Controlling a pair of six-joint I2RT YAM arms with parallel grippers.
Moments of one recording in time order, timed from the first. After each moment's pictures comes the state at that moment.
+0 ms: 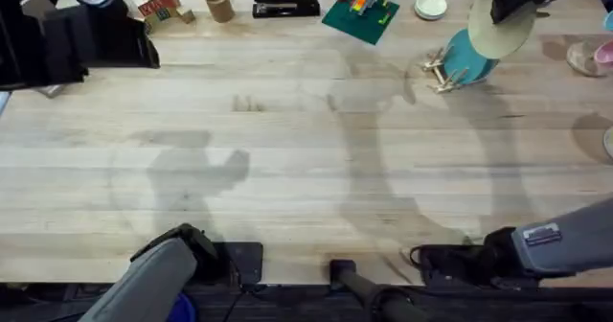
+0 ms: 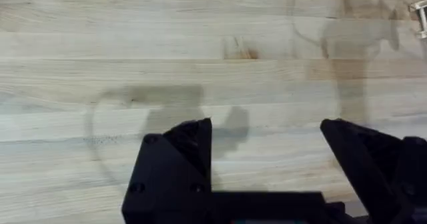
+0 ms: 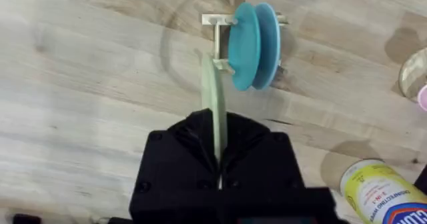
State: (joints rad) left arm 0.58 1.13 1.58 -1.59 0.49 0.43; right arm -0.02 1.74 1.92 -1.45 0.01 -0.32
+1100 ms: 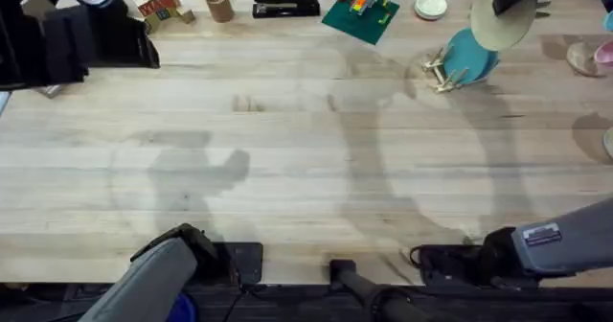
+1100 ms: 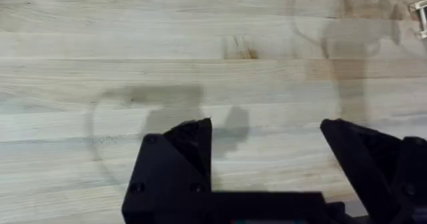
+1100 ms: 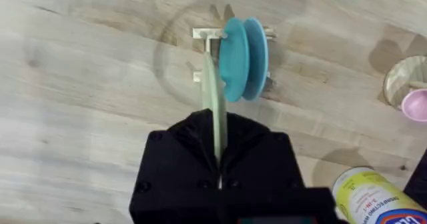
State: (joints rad) left arm 0.58 1.13 1.58 -1.59 0.49 0.43; right arm -0.02 1.74 1.92 -1.39 0.03 -0.32
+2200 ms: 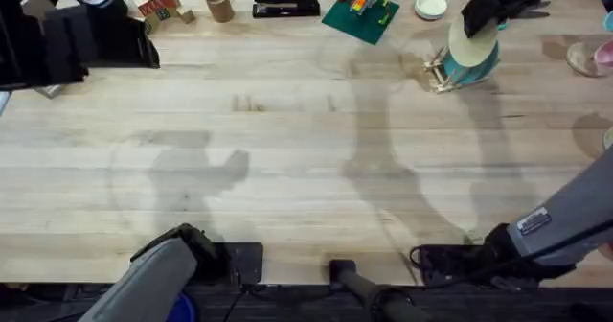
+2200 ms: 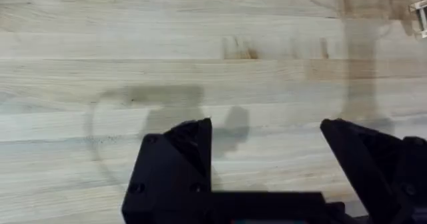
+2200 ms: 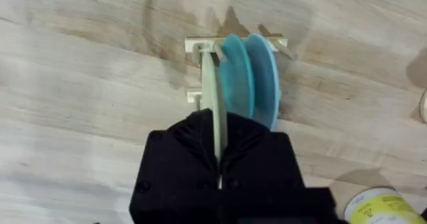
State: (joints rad) left arm 0.58 1.13 1.58 -1.59 0.49 0.43; right arm -0.04 1.96 1.92 -1.32 0.03 -0.32
